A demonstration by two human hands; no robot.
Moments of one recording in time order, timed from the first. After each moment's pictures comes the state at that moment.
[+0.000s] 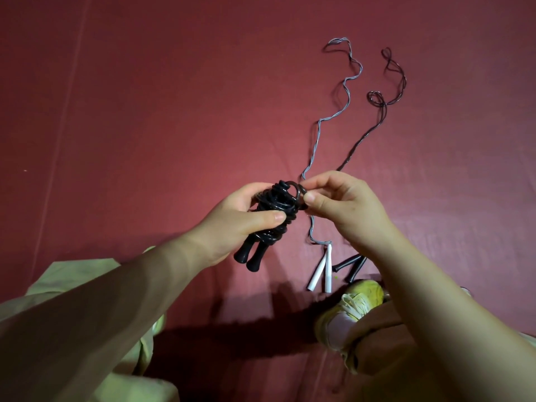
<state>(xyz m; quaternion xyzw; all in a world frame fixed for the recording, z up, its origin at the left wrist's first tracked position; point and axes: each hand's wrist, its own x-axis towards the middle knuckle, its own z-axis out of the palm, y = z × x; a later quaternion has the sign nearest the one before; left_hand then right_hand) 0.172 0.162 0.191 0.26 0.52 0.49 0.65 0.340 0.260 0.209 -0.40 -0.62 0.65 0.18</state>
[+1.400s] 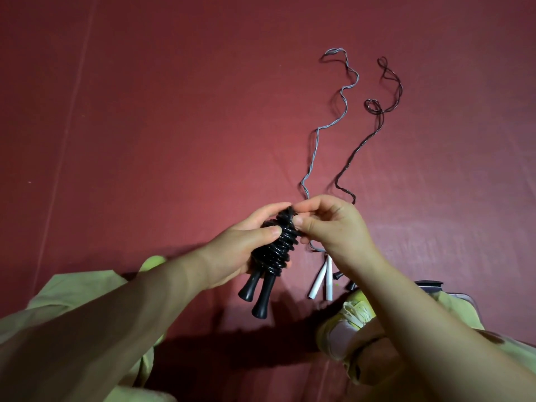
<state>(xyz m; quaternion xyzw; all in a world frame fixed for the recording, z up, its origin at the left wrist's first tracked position) 0.179 0.154 0.195 0.22 0.47 0.42 0.74 0.330 0.241 0.205 -0.43 -0.53 0.70 0.22</state>
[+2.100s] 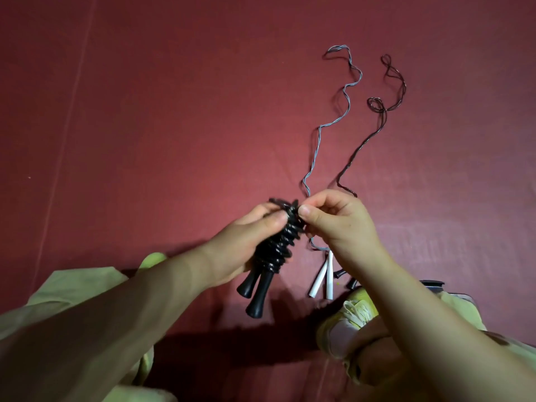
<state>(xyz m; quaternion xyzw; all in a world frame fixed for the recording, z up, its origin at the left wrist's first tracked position) 0.184 0.157 0.204 0.20 0.49 0.45 0.72 0.330 0.243 0.203 -0.39 -0.57 0.67 0.26</state>
